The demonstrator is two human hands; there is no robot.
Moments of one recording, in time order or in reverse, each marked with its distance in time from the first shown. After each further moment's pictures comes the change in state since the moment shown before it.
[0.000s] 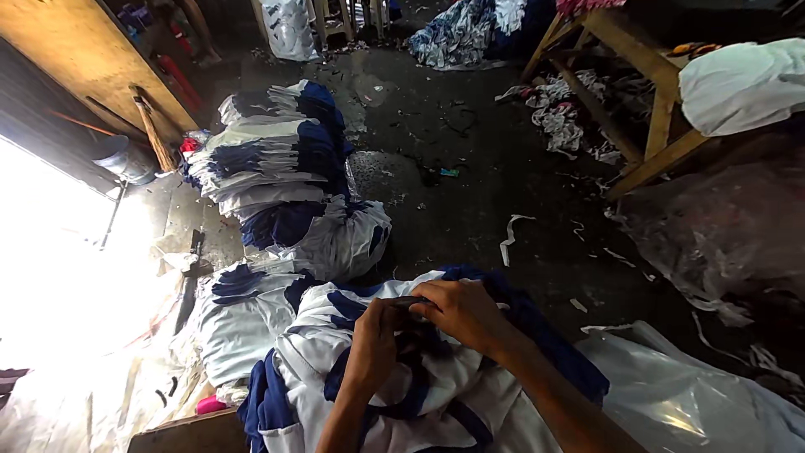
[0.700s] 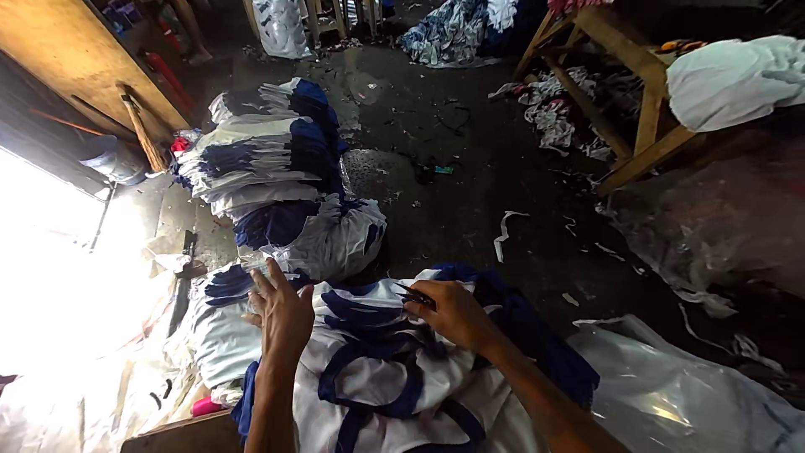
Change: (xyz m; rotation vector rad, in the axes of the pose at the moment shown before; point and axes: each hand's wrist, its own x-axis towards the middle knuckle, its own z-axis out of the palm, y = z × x) left_hand 0.023 0.015 -0.098 0.614 0.301 -0.222; right_hand -0.002 0.009 0.013 0.269 -0.061 0.188
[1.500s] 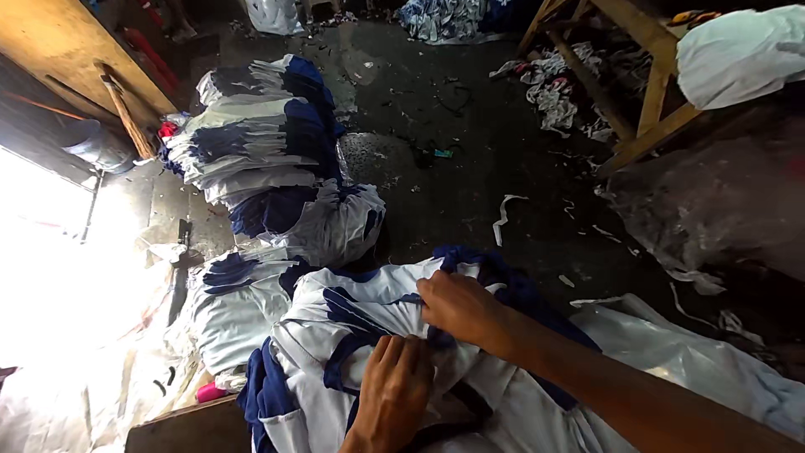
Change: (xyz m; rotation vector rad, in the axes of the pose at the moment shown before) left_hand -0.114 0.018 0.095 0.102 0.270 1.015; right_hand 0.006 -0.067 -0.025 -0.426 -0.497 0.272
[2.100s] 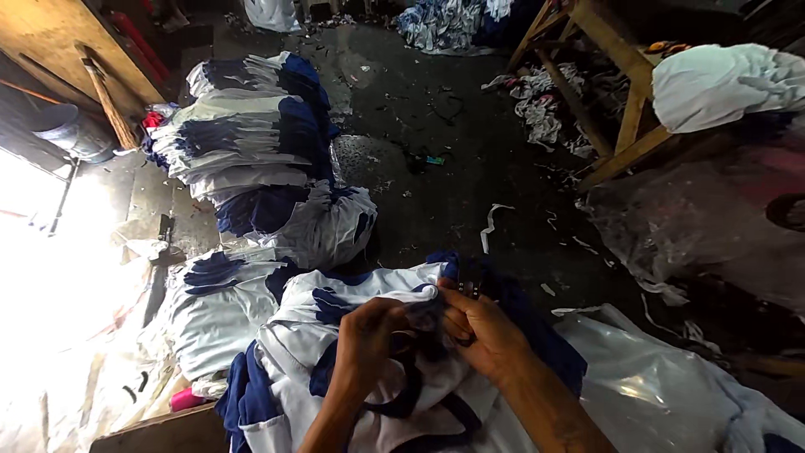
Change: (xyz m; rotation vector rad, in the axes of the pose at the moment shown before) left_hand 0.039 -0.033 -0.003 -1.042 0.006 -0.669; right_hand -0.020 0.015 0.037 2.090 0.433 0.287
